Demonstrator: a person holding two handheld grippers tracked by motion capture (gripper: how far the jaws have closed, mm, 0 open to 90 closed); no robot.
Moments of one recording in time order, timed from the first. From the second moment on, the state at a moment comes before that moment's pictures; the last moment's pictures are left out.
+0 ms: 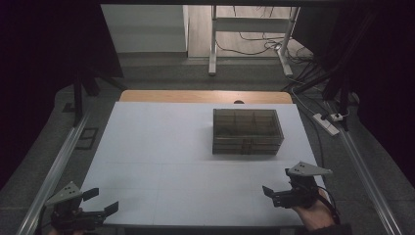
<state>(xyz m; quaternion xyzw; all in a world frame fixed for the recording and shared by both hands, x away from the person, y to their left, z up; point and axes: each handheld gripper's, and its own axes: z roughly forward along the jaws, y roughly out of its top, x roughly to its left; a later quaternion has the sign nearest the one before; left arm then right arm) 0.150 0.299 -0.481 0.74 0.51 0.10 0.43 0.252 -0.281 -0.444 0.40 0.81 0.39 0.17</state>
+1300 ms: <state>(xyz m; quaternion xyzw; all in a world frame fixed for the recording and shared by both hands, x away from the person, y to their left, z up) 0.150 0.298 -0.482 0.74 0.51 0.10 0.42 0.230 -0.326 -0.454 0.46 0.78 0.38 0.17</state>
